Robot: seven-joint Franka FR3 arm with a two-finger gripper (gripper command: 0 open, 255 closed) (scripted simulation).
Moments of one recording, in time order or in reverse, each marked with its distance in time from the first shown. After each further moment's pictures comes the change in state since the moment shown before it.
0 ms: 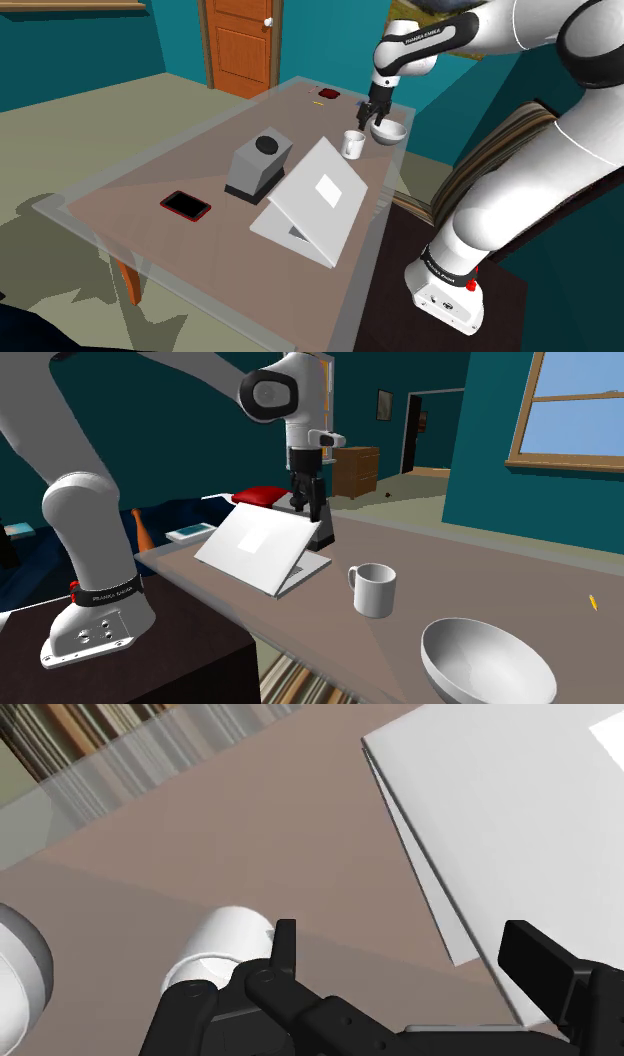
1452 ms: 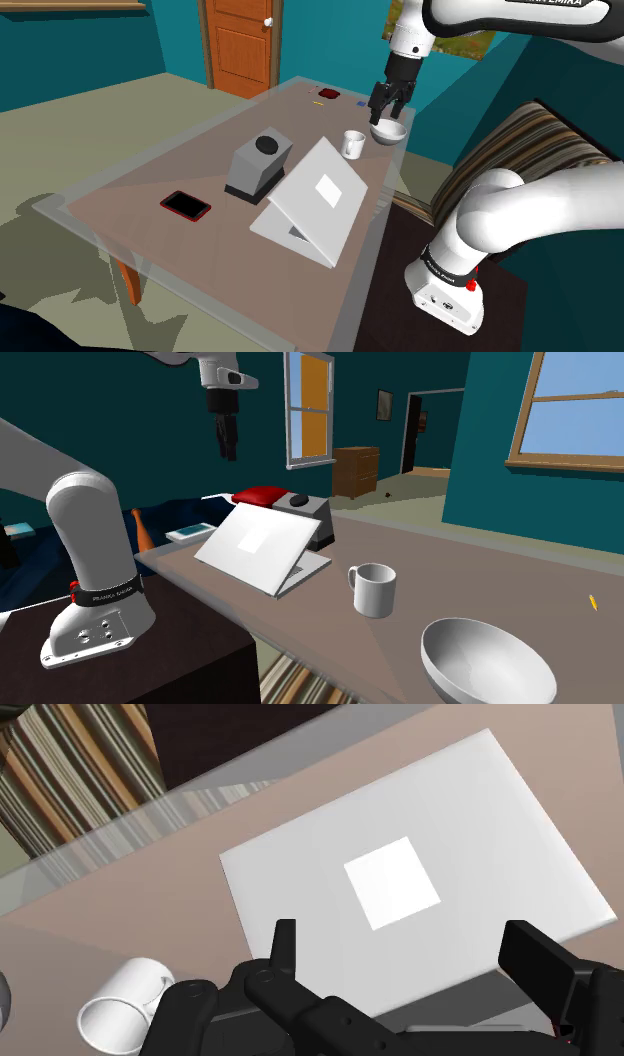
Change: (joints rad) arm 0.077 -0.563 0.323 -0.122 0.058 -0.463 0.339
